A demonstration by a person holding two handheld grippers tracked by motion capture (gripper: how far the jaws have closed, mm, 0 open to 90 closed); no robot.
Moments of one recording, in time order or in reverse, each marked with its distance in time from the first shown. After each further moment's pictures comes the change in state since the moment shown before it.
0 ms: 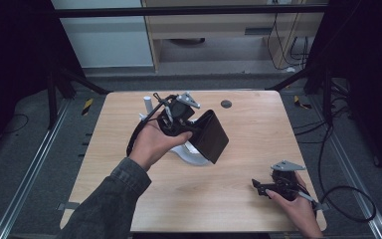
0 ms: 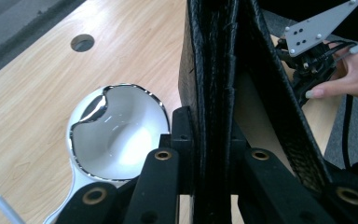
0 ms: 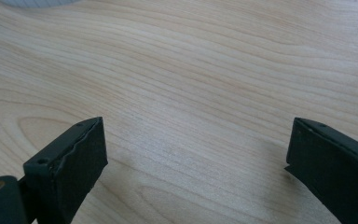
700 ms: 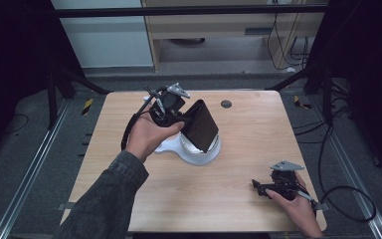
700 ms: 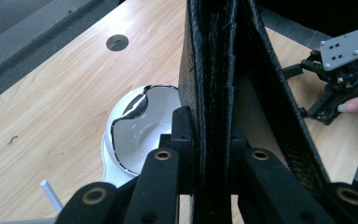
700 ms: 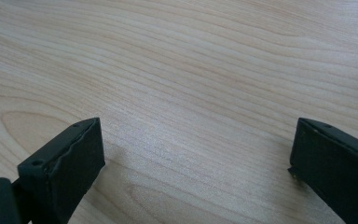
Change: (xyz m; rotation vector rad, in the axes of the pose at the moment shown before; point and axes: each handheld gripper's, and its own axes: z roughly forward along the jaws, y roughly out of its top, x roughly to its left) left arm 0.026 -0.003 -0.004 -0.017 0.074 -0.053; right arm -0.002 -0.002 0.005 0.017 -0.009 -0.012
